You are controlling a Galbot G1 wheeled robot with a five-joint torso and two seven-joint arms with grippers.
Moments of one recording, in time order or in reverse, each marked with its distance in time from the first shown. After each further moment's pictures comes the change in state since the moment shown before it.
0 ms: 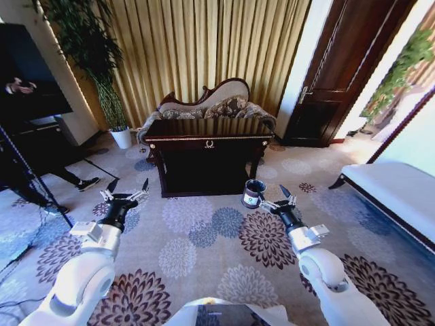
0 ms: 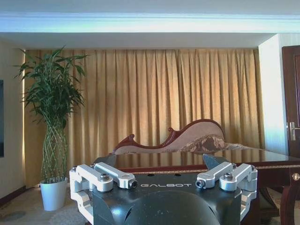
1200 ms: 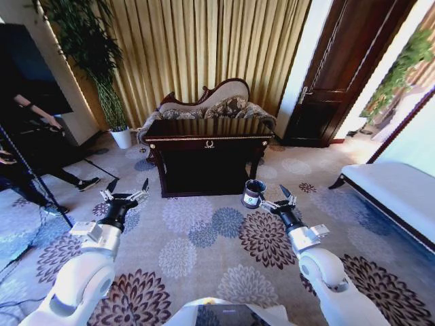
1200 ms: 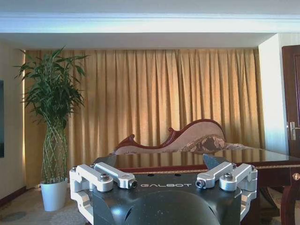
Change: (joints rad) left arm 0.000 0.001 0.000 0.000 0.002 0.001 0.000; right arm 0.000 0.000 0.000 0.001 0.001 -0.003 0.001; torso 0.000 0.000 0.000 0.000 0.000
